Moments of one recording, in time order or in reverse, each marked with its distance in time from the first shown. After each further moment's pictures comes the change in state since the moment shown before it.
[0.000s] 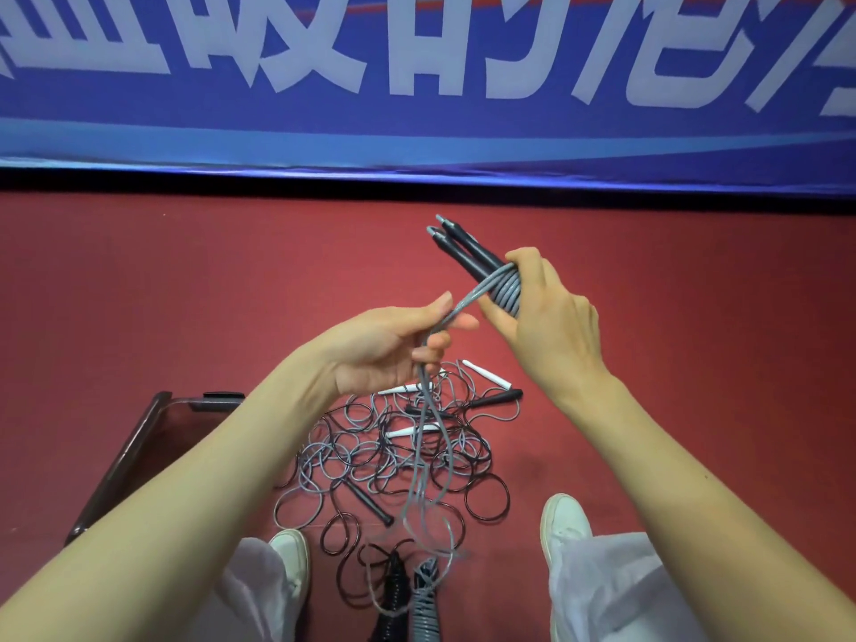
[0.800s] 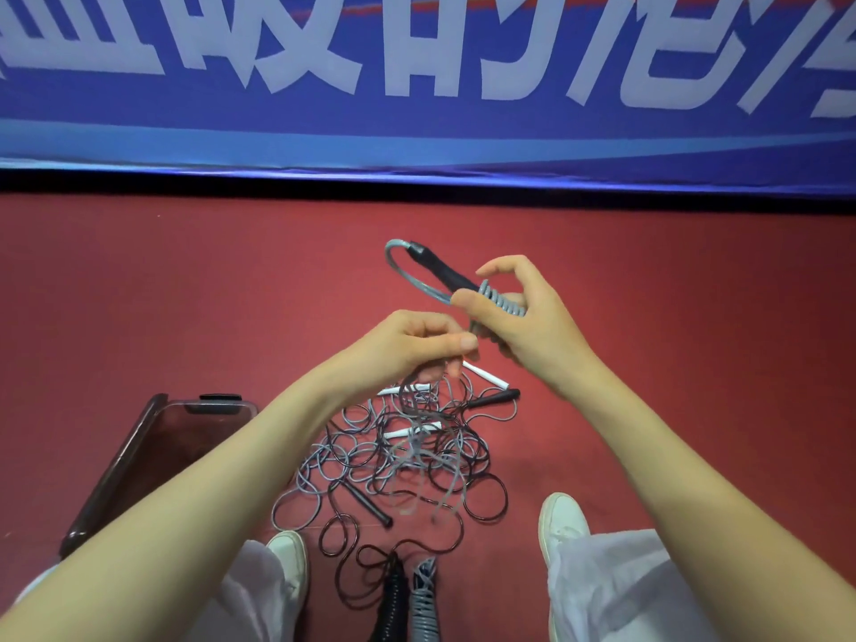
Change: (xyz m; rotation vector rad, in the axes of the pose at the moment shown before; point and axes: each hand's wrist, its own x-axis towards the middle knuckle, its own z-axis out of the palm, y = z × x) left_hand 0.004 -0.015 0.004 0.467 0.069 0.290; right_hand 0.002 -0.001 0.002 0.953 -0.287 0.262
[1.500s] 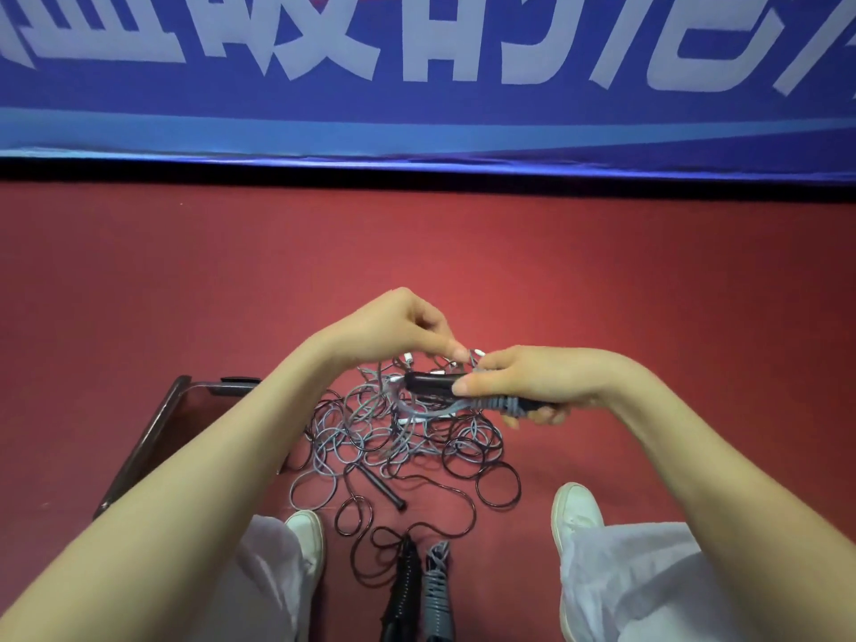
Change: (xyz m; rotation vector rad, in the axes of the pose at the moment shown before) left_hand -0.002 0.001 -0.026 0.444 0.002 -0.120; right_hand -0.014 0.003 -0.001 -0.454 -0.806 0.514
